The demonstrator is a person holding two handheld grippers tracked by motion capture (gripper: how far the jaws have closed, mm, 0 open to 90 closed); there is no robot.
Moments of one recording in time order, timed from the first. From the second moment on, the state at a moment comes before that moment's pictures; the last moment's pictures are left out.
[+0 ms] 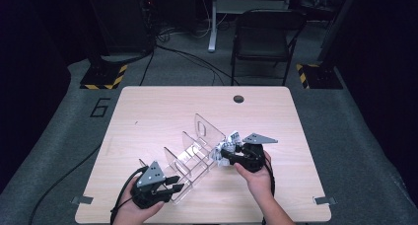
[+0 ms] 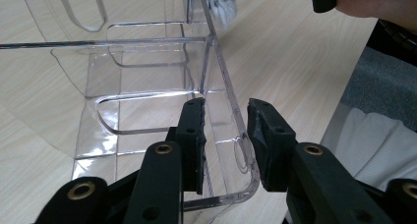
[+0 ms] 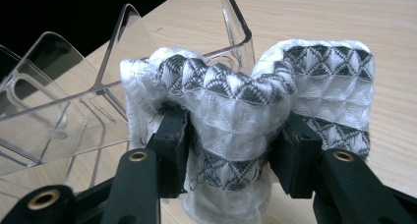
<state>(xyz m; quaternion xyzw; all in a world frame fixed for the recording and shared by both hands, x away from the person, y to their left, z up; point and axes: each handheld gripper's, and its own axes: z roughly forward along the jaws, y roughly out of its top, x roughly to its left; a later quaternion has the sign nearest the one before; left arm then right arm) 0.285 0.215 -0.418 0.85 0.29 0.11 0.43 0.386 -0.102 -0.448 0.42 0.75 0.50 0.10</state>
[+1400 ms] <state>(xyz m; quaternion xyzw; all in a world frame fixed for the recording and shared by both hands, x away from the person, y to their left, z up) 0.285 0.214 -0.419 0.85 0.29 0.11 0.43 0.371 -0.079 -0.448 0.38 0.78 0.49 0.10</state>
